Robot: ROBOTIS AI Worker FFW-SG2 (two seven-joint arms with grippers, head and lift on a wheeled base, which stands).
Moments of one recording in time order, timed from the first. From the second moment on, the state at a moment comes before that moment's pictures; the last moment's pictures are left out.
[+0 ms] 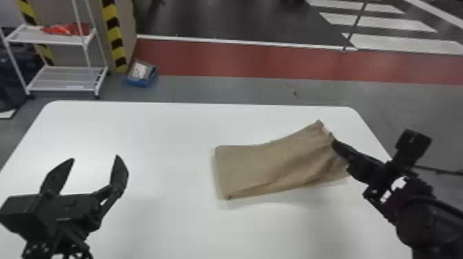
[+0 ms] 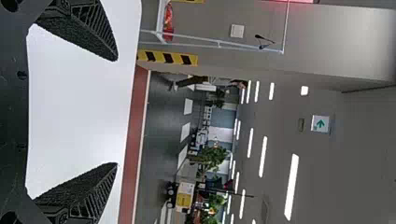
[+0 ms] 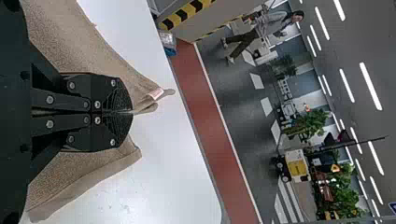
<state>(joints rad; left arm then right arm) 0.38 0.09 -0.06 -1.82 0.17 -0.16 0.07 -0.02 -0.09 -0.45 -1.71 -0.30 0.65 0.31</state>
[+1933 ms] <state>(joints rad) 0.23 0.13 -0.20 -1.69 0.19 -0.15 0.07 -0.14 -0.25 -0.42 -1.16 -0.08 0.26 0.54</state>
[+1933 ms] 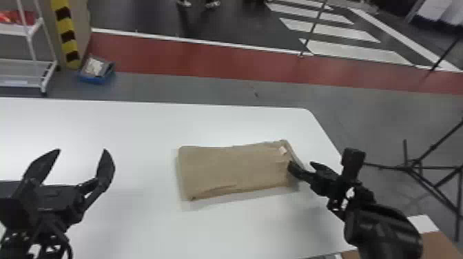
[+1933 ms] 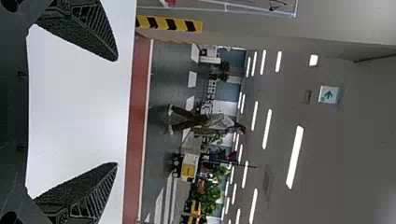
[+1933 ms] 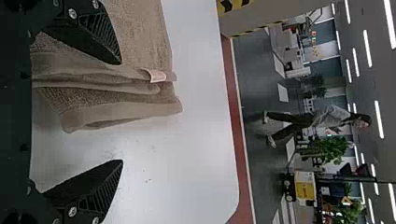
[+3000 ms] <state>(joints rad) 0.22 0.13 -0.21 -1.67 0.20 -0.15 0.07 -0.12 -0.24 -0.45 -1.18 -0.09 0.27 0.57</state>
